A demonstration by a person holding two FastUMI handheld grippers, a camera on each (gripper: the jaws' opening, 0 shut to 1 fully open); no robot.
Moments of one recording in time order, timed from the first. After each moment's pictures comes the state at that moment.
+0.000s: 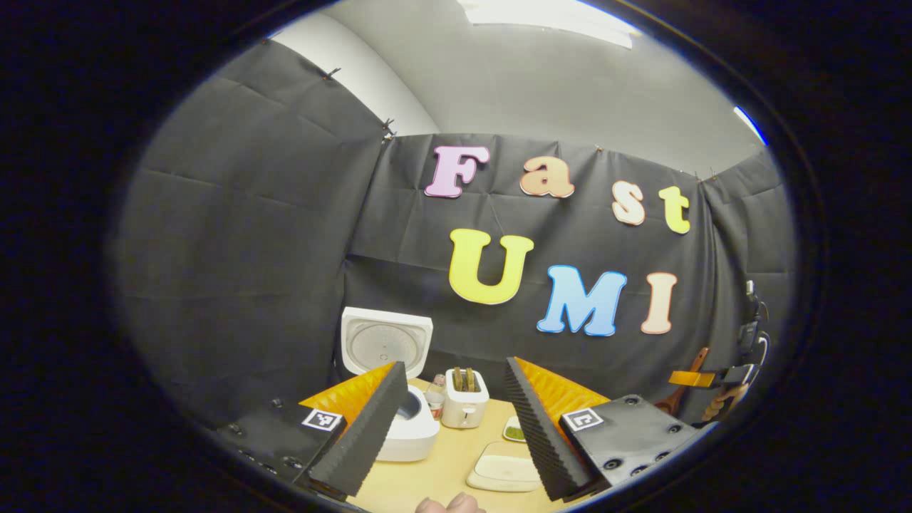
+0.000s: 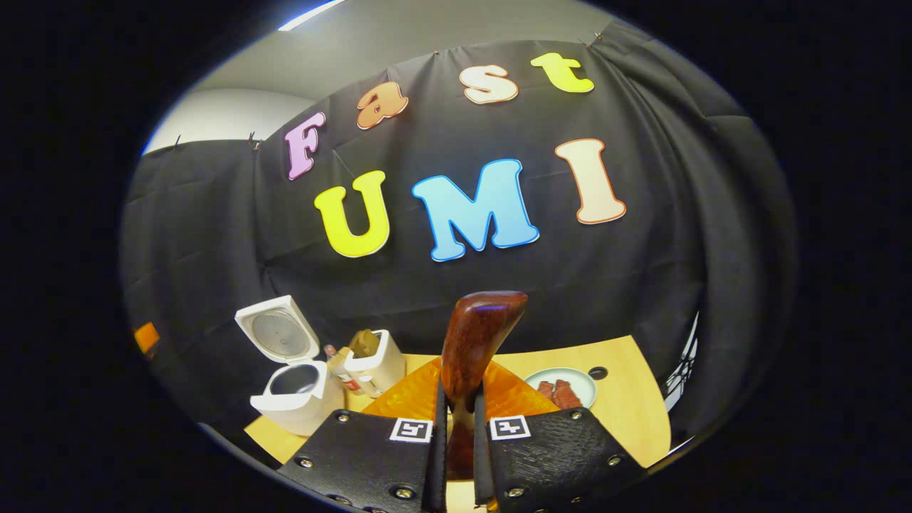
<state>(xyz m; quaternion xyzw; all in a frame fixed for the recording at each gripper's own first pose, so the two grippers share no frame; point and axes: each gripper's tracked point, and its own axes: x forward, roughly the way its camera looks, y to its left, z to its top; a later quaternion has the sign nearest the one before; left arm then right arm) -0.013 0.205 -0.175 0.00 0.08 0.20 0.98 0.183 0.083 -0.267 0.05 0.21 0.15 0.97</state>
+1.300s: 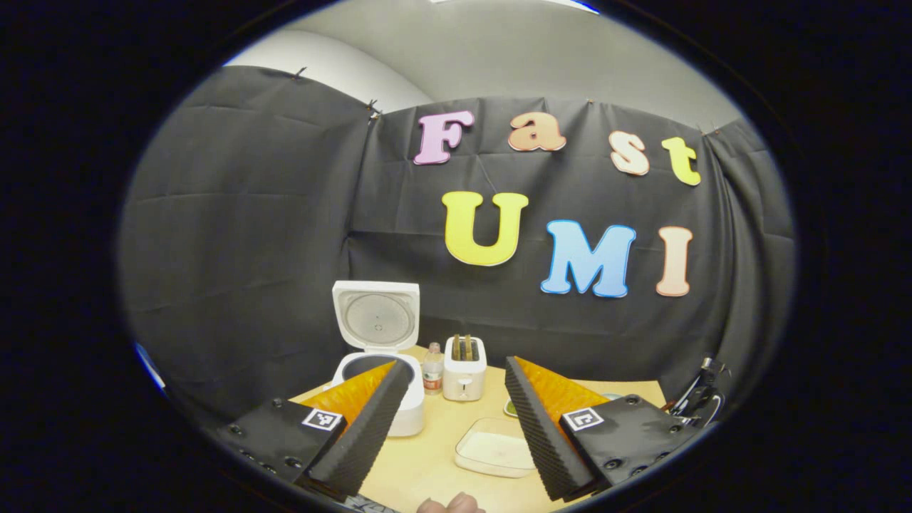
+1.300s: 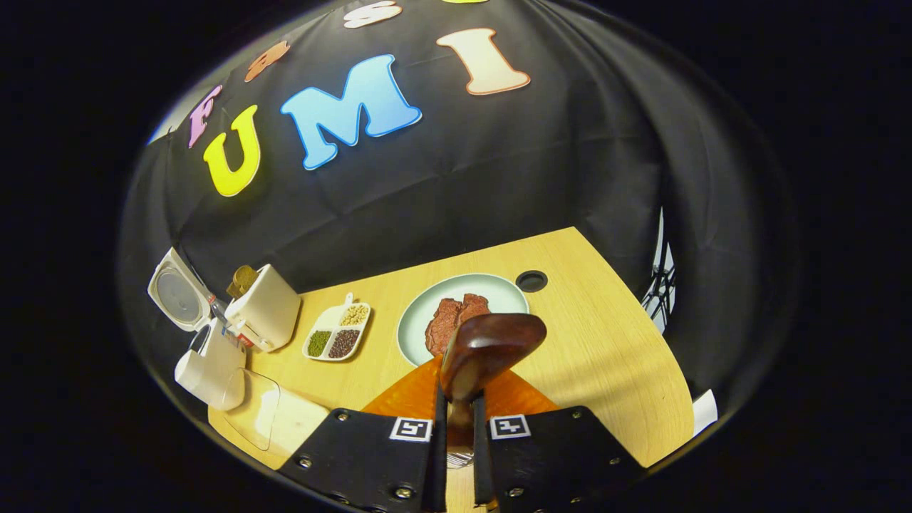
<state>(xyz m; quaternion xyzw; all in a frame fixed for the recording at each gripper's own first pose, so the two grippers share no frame) 0.016 0.135 -0.204 0.04 0.17 0.23 0.96 0.223 -0.028 -0.504 0.09 0.36 0.05 0.93</state>
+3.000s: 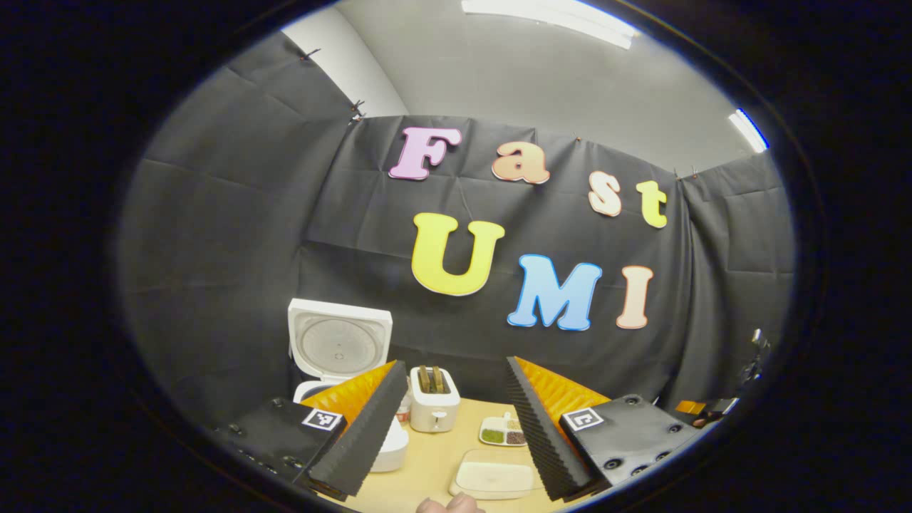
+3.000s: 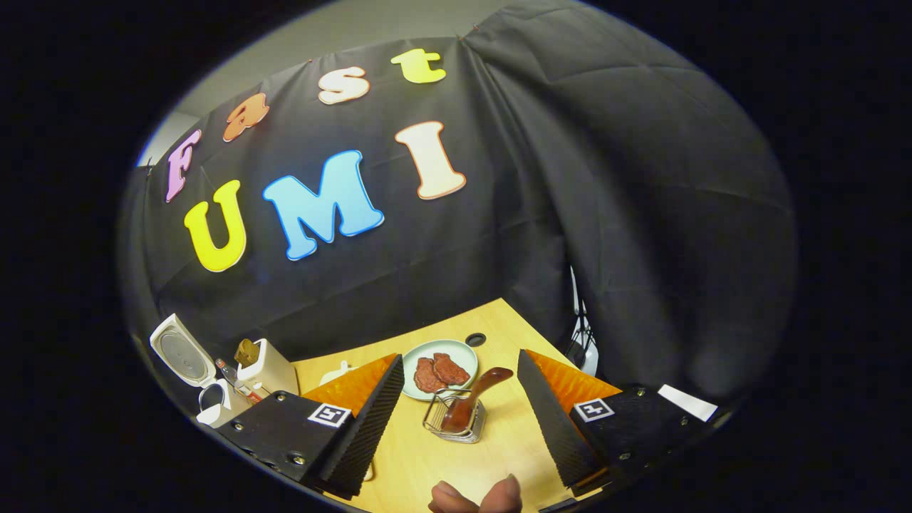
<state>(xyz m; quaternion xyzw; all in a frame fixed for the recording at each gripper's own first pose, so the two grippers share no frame) 0.064 0.250 -0.182 -0.03 0.10 0.11 0.99 0.124 -0.014 -0.286 0.09 0.21 -0.10 0.97</state>
